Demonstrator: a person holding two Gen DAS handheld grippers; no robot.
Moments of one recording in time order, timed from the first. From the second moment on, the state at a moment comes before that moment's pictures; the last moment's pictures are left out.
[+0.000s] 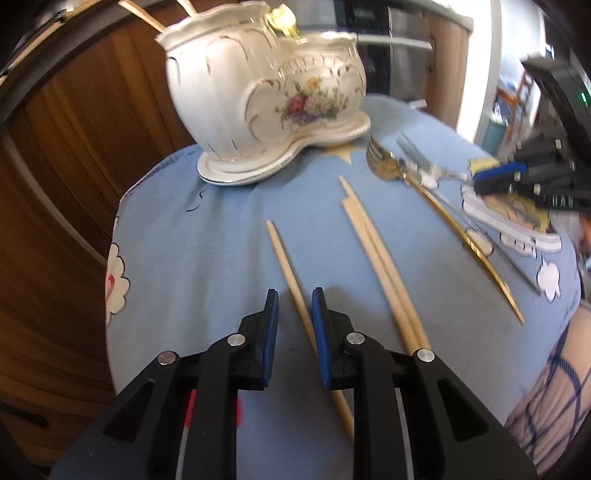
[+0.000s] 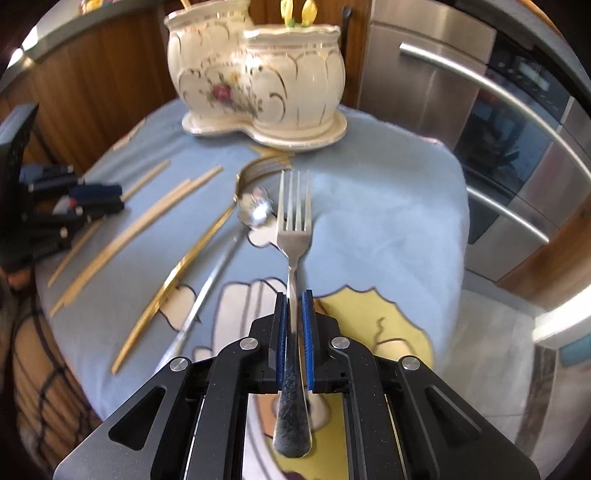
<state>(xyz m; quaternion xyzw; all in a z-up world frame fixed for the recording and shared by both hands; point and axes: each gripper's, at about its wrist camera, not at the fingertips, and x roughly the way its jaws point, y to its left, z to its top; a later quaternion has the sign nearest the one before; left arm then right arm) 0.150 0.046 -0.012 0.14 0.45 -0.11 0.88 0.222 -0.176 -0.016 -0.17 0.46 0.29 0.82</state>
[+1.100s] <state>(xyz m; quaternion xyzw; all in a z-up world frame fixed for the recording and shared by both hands) 0.166 0.064 0.019 0.13 0.50 -0.14 0.84 0.225 -0.176 0.017 -0.23 0.46 0.33 0.79</state>
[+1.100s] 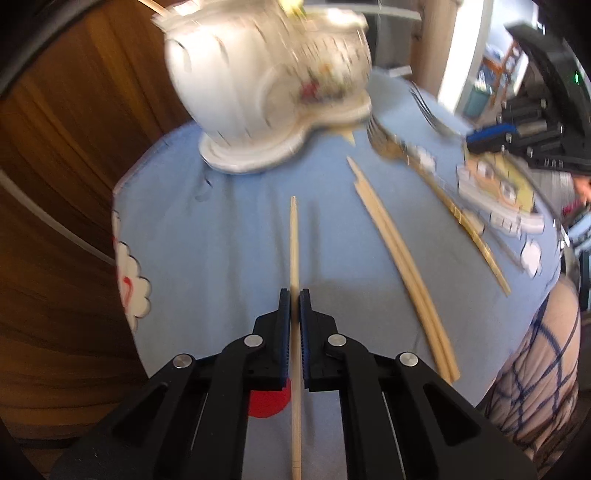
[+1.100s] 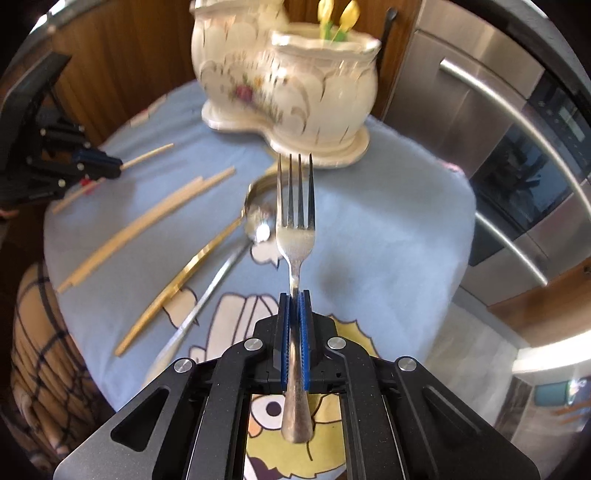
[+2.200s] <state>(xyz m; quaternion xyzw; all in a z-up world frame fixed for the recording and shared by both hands) 0.174 0.087 0.133 -0.17 0.08 -0.12 0.97 0.212 -0.187 0.112 0.06 0.20 0.35 0.91</state>
